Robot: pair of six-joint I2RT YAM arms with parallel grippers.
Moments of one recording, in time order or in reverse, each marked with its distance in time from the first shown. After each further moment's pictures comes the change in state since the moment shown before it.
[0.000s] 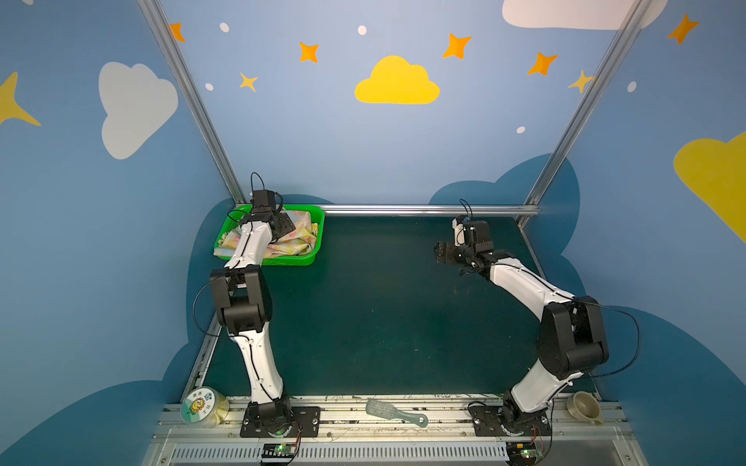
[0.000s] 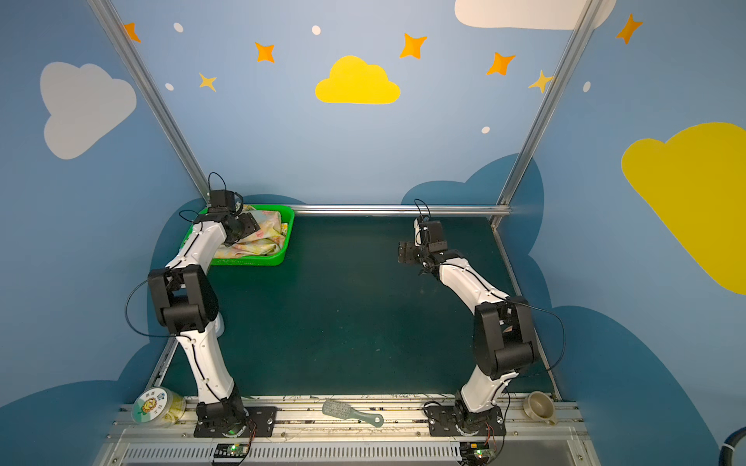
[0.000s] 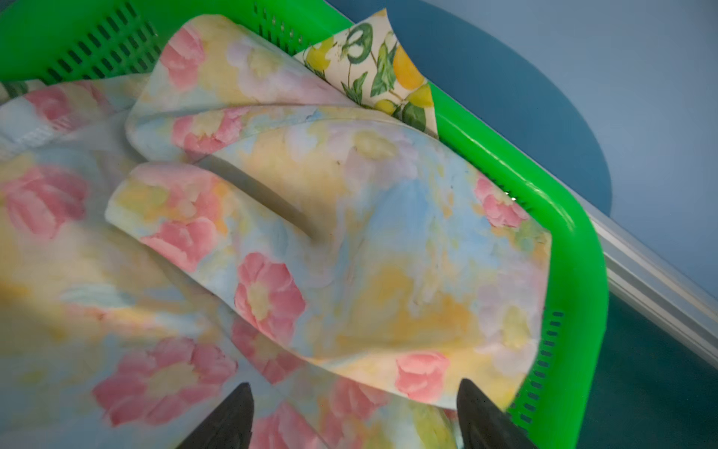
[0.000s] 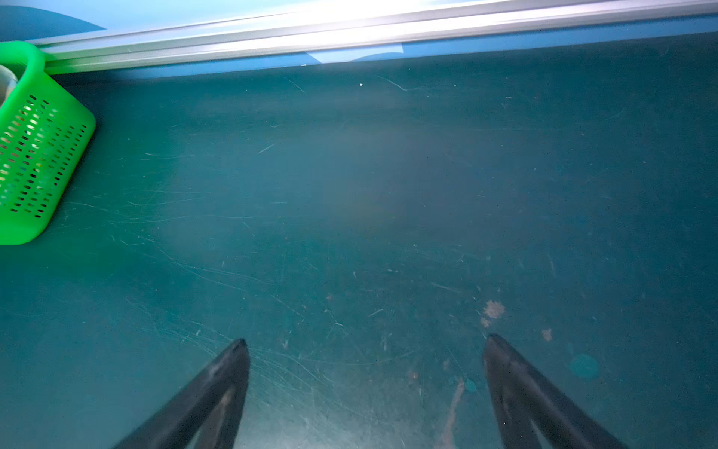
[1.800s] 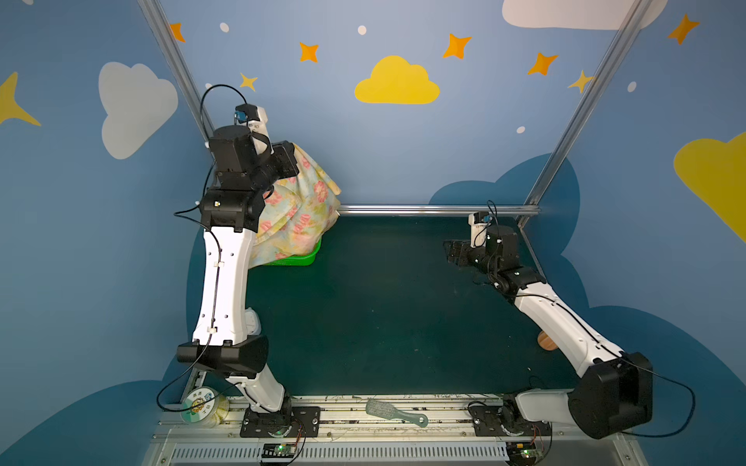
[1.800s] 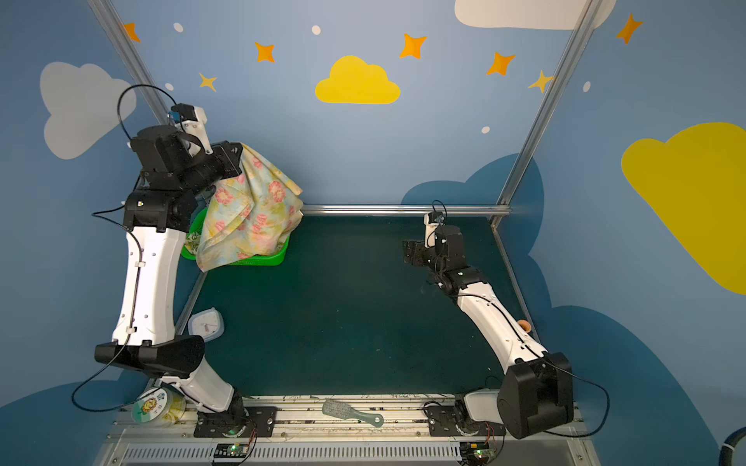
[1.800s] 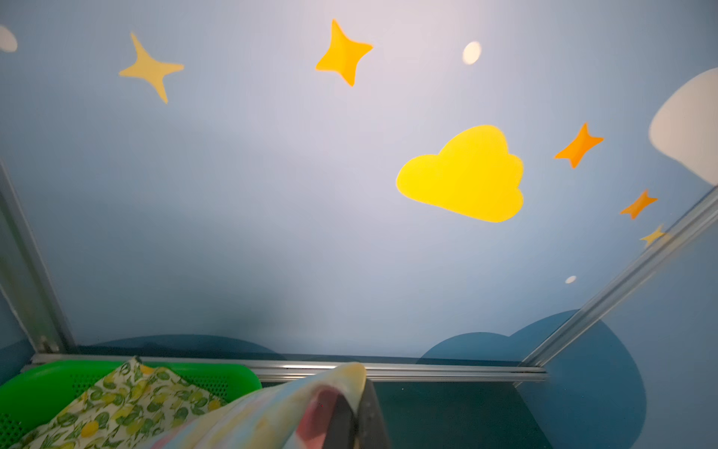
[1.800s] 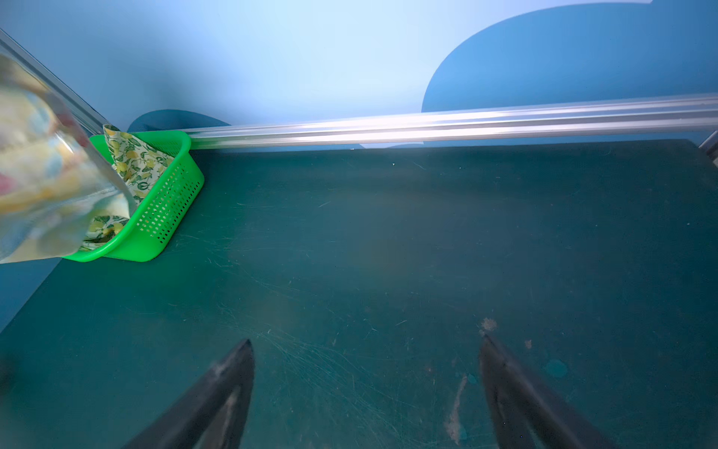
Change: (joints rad) left arm -0.187 -0.459 0.386 -0.026 0.296 0.109; right arm 0.017 -0.362 -0.178 0.082 -0.041 -0.003
